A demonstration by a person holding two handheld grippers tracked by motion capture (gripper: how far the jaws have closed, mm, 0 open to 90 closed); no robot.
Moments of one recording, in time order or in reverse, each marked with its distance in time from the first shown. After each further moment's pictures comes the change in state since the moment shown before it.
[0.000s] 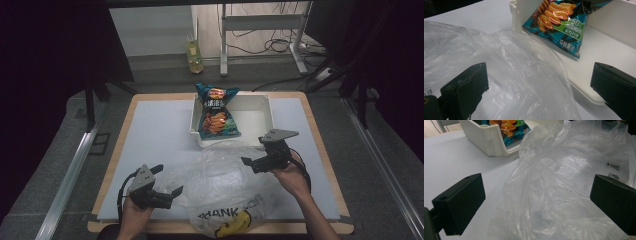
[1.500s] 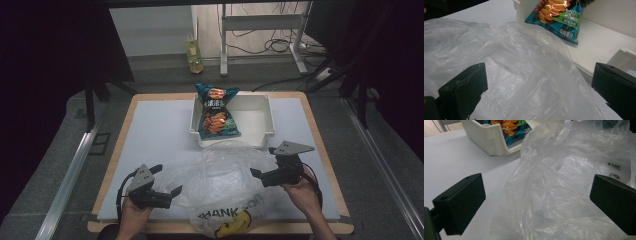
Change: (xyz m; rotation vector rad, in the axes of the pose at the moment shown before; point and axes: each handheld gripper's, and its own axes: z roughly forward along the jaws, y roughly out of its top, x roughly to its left) left arm 0.001 0.000 -0.001 0.006 0.004 -0.002; right arm 0.018 -0.025 -0.037 -0.027 -0.027 0.043
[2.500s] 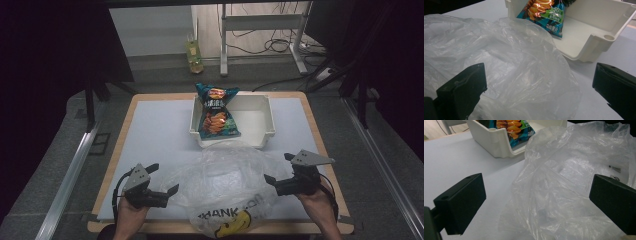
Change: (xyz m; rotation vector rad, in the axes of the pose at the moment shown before) left arm 0.002 0.004 -0.010 -0.011 0.018 -0.006; right arm -0.001 -0.023 -0.038 -0.033 -0.071 0.006
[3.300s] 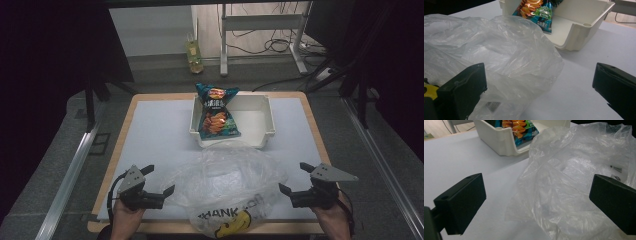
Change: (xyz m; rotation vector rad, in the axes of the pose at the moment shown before) left arm 0.002 -0.003 -0.013 -0.003 0.022 -0.022; right arm -0.004 -0.032 -0.037 -0.065 -0.048 0.025
